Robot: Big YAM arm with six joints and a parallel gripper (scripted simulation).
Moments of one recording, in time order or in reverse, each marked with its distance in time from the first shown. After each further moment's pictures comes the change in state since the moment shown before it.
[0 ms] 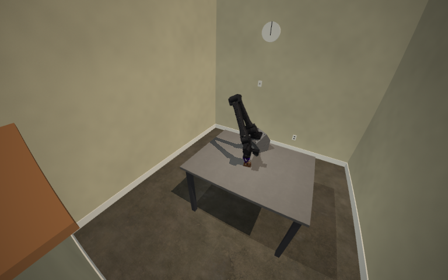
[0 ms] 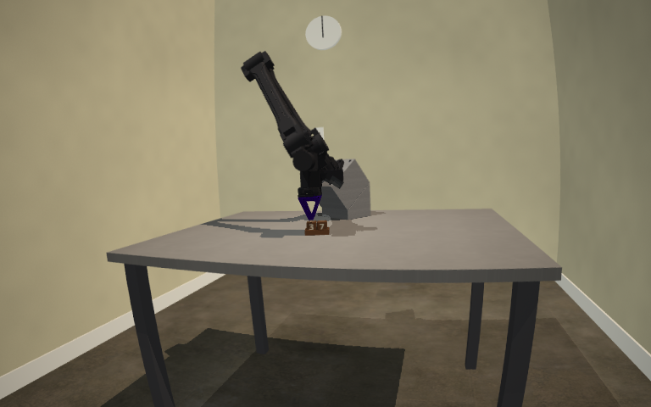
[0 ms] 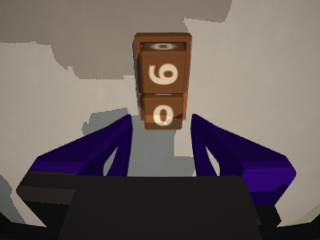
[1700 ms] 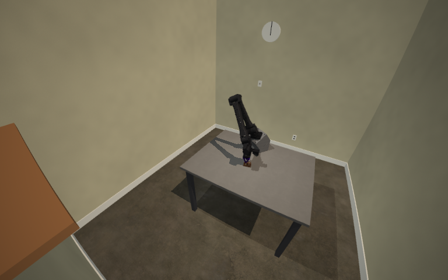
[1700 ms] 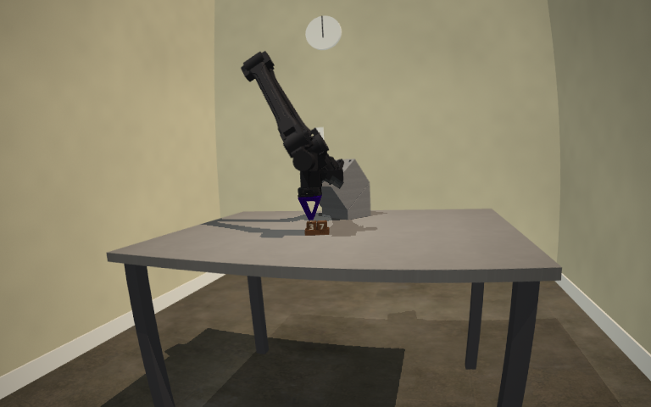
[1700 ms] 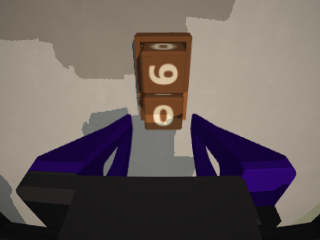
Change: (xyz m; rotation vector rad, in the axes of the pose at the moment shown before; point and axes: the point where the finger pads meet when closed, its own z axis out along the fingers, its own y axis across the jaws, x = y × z) arm 0.000 0.000 0.000 0.000 0.000 0.000
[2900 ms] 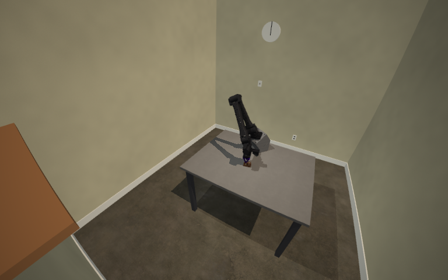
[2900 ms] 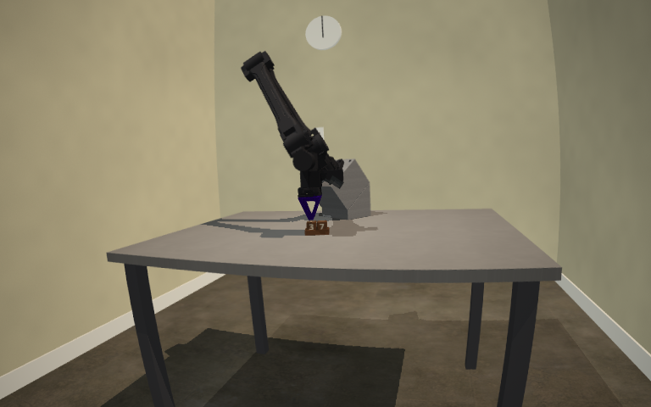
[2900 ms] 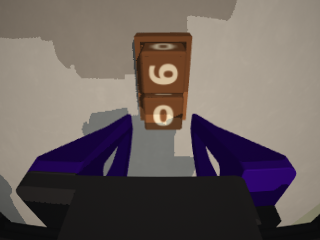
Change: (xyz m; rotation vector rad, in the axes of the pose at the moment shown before) arm 0.000 0.000 0.000 0.000 0.000 0.000
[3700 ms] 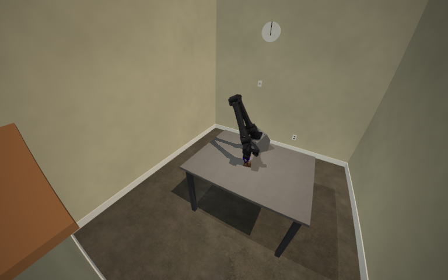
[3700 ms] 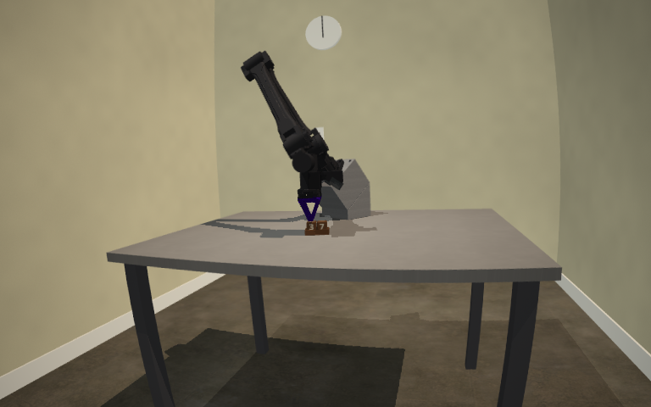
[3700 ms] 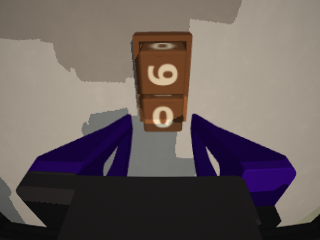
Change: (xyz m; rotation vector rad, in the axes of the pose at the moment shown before) arm 0.001 0.000 0.004 -0.001 0.001 0.004
